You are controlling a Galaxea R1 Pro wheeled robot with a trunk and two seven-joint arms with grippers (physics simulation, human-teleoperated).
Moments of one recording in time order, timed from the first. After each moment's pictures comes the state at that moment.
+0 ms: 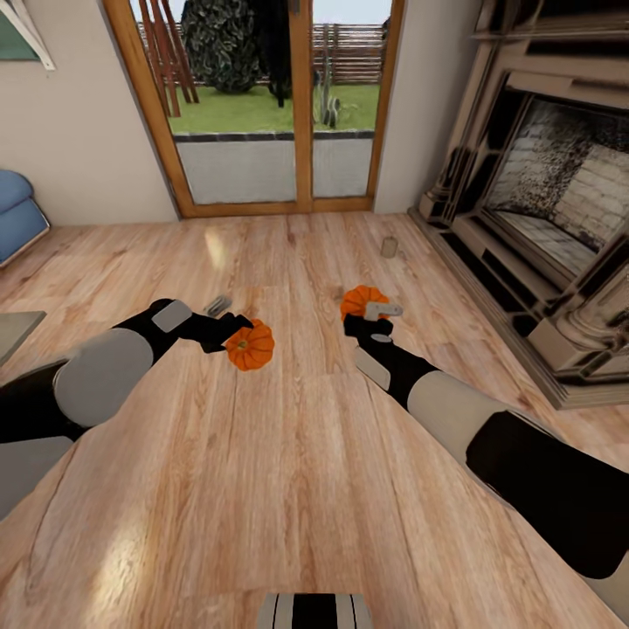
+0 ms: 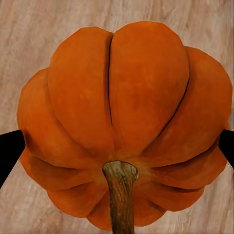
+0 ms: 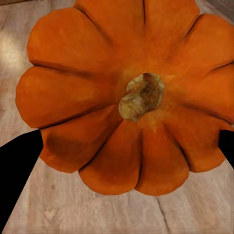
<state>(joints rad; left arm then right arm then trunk) -1.52 0.06 0.34 -0.02 0.32 0.67 0.01 -1.34 0.14 0.92 -0.27 -0.98 -0.08 -0.40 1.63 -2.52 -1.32</state>
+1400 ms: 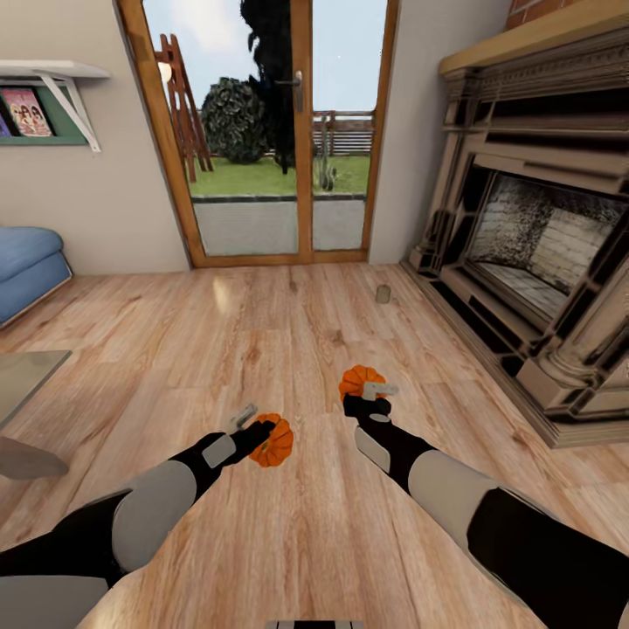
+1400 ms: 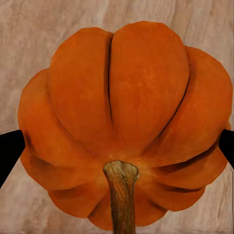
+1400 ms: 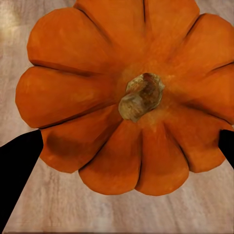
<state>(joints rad) -1.03 -0.08 0.34 -0.02 0.33 0.15 -0.04 -1.04 0.13 0.92 -0.25 -0.97 -0.09 -0.37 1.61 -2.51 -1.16</state>
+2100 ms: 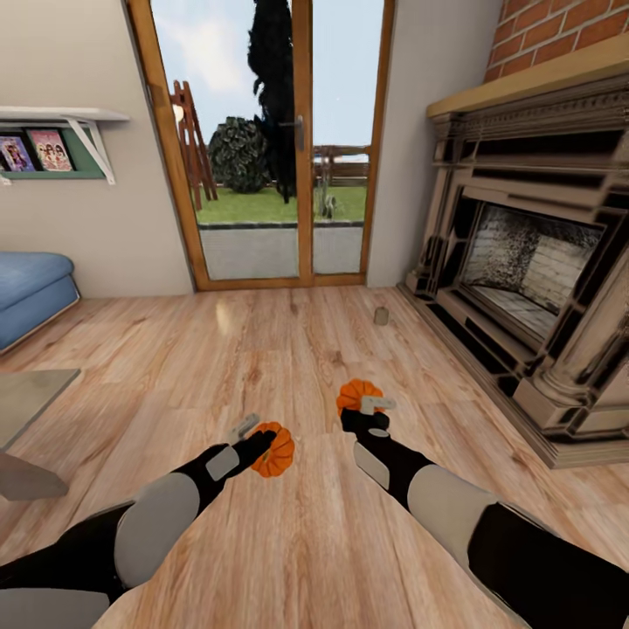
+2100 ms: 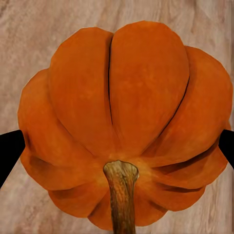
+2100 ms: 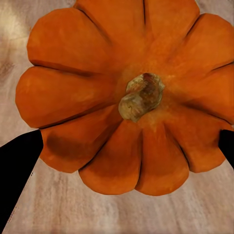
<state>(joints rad) -0.99 -0.10 0.34 -0.02 0.32 0.11 -0.03 -0.99 0.14 0.93 -0.25 -0.97 -0.09 -0.37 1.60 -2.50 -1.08</state>
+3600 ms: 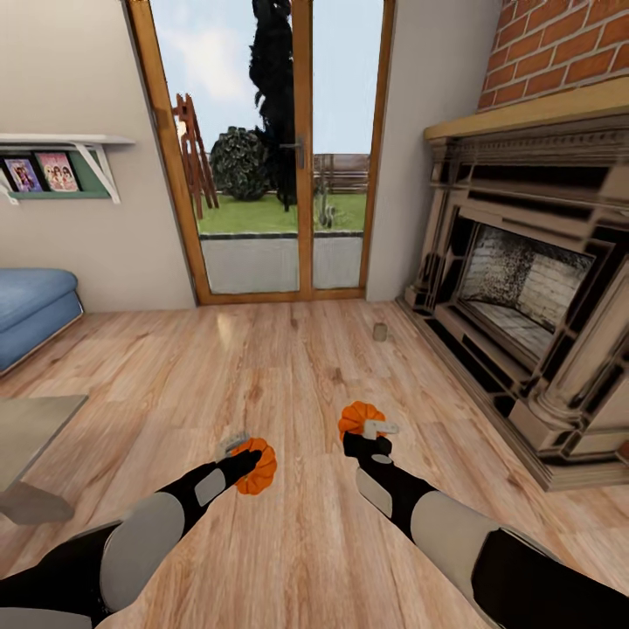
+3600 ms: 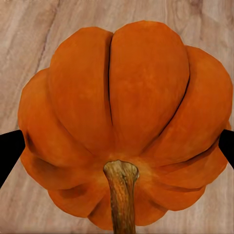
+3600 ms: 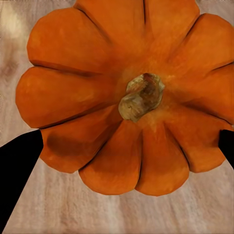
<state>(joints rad) -0.92 -0.05 0.32 -0.02 0.16 0.05 -0.04 -0.90 0.14 0.92 -0.24 -0.97 -0.12 -0.35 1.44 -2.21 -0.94</state>
